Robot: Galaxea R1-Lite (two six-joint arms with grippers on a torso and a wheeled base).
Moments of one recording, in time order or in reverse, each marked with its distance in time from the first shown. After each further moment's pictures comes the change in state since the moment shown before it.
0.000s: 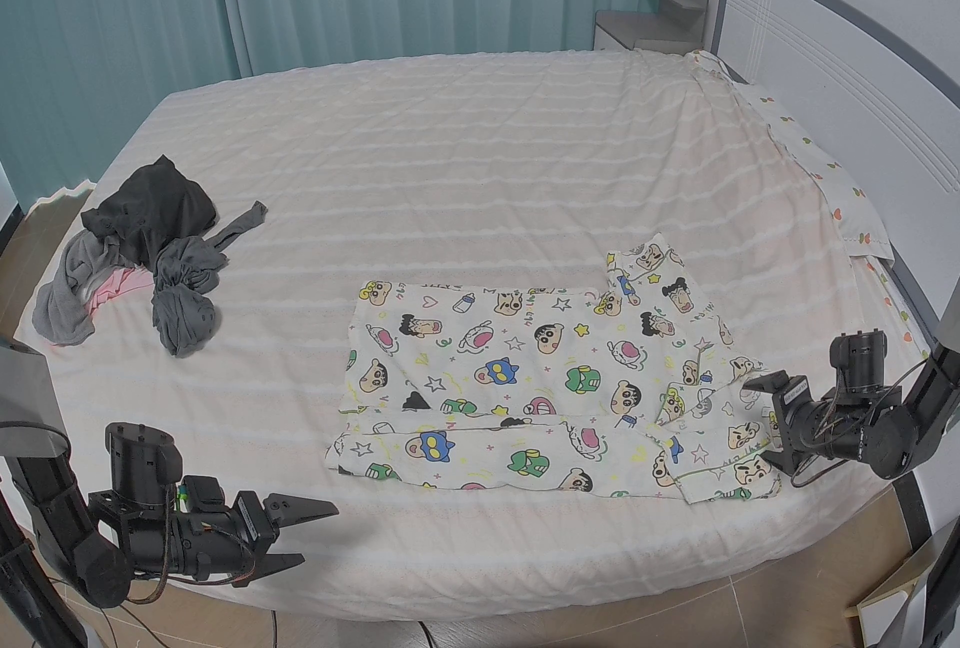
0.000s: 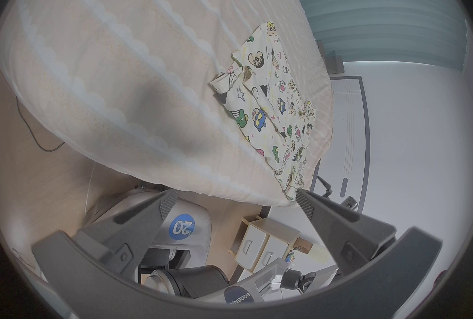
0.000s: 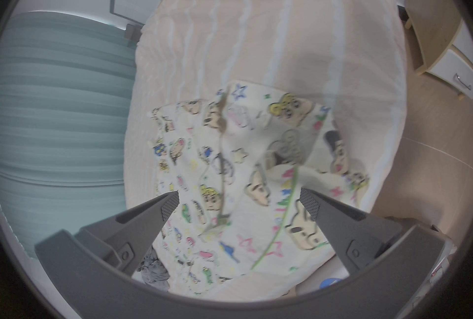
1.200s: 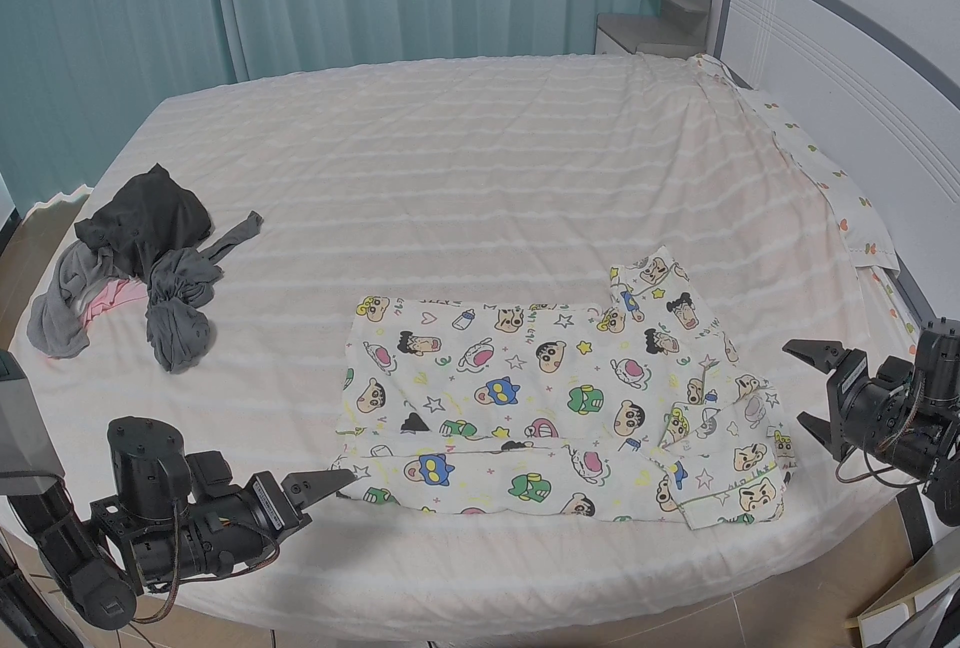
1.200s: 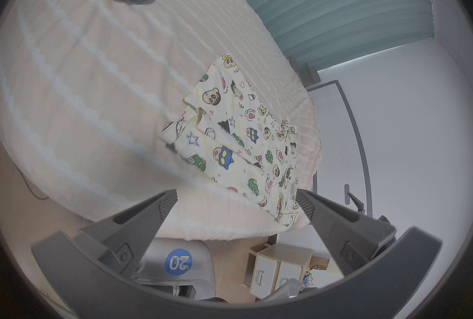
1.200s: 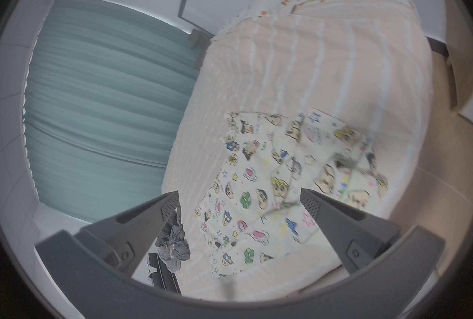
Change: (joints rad) left arm -0.200 -0.091 0.000 -0.127 0.311 -0.013; right arm 0.061 -0.442 0.233 -0.096 0.003 -0.110
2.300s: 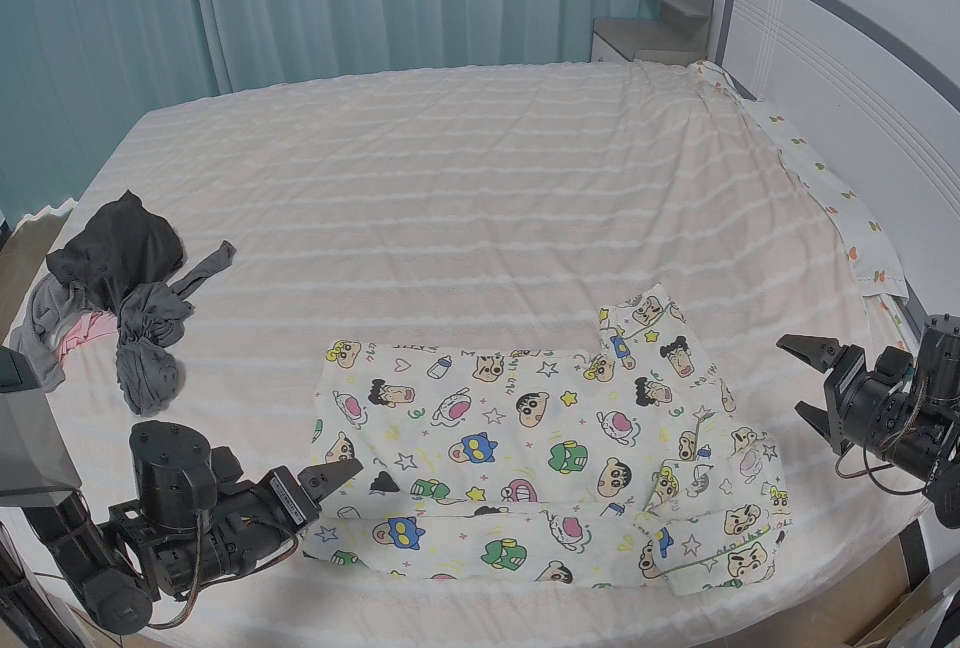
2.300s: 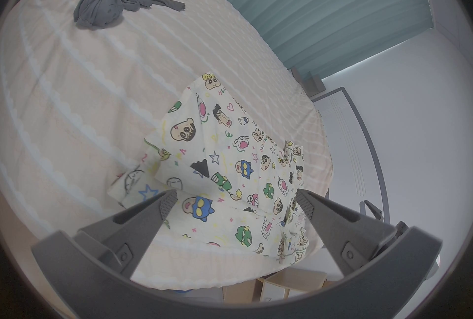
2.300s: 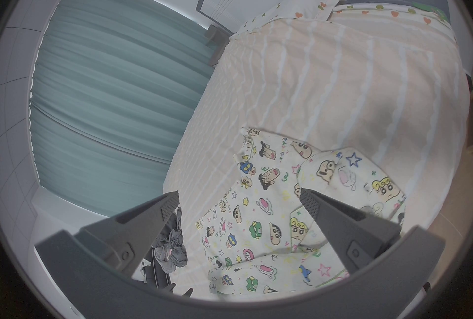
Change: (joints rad) left arm -0.096 0.021 -0.036 -0.001 0.206 0.001; right arm 0.020 -0.011 0.001 -0.038 0.021 -0.090
